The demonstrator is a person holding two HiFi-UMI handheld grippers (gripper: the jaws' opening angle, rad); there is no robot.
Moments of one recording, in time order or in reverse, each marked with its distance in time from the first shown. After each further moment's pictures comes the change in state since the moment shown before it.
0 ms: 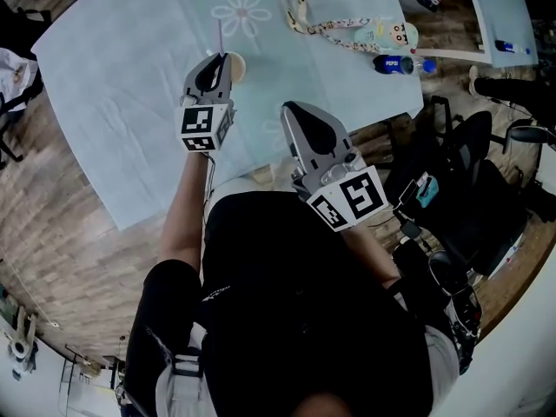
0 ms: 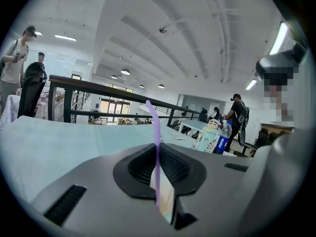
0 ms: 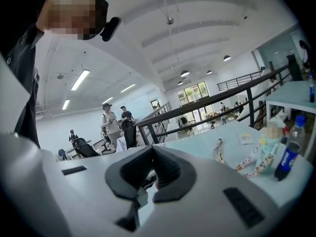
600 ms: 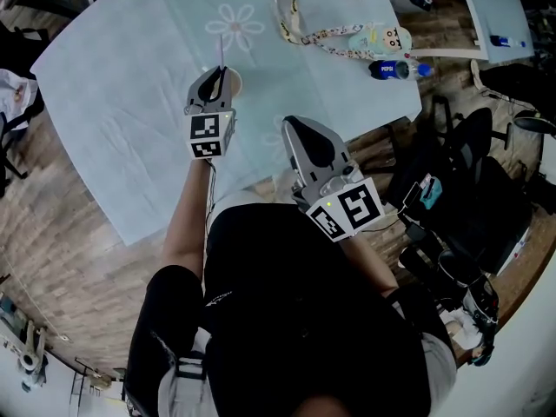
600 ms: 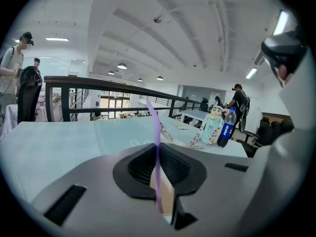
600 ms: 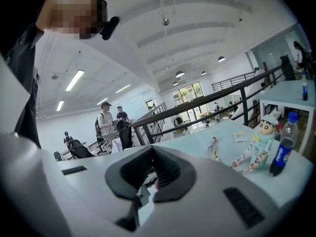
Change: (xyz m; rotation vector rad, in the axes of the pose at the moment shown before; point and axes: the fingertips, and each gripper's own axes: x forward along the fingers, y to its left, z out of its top) left arm 0.022 0.005 -0.027 0.067 0.099 0.019; right arm -0.003 -0.011 -0.006 0.027 -0.004 -0.059
